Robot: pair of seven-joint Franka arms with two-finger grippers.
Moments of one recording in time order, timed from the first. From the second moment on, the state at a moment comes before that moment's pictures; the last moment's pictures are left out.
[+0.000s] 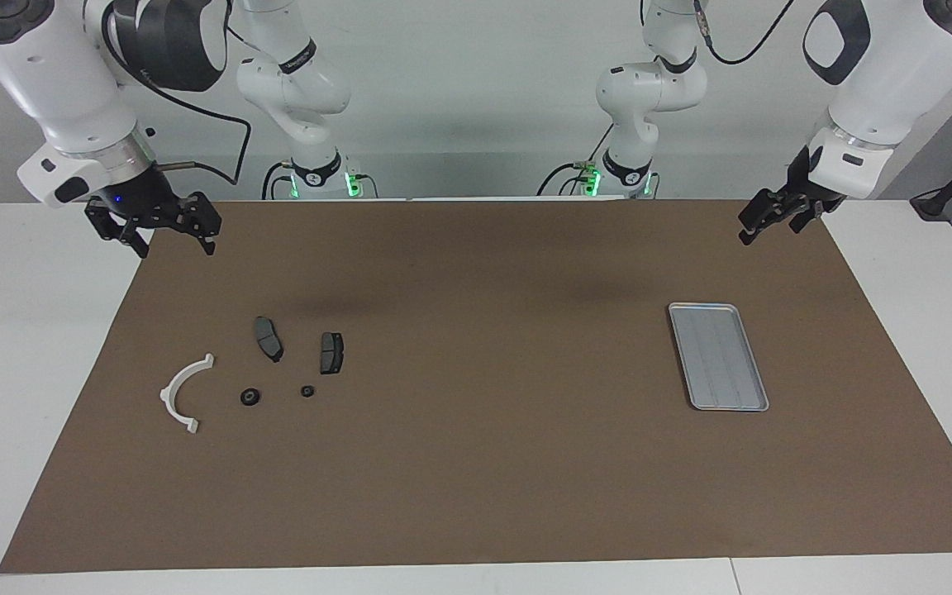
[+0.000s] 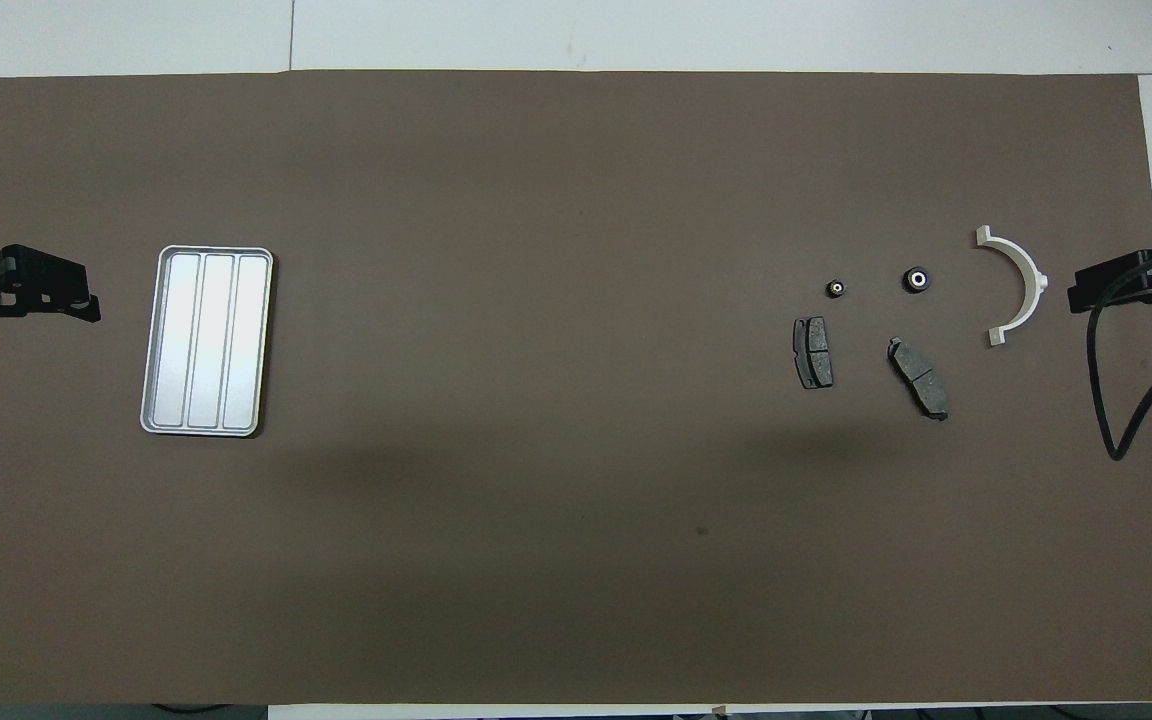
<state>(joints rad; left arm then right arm) 0.02 0.00 -0.04 -1.62 -0.03 1.58 -0.21 -0.22 0.01 0.14 -1.63 -0.03 1.62 -0.11</state>
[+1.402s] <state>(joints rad) 0.02 0.00 -0.04 -1.62 -0.03 1.58 -0.21 0.06 -0.06 -0.09 -1.63 0.00 1.60 -0.05</state>
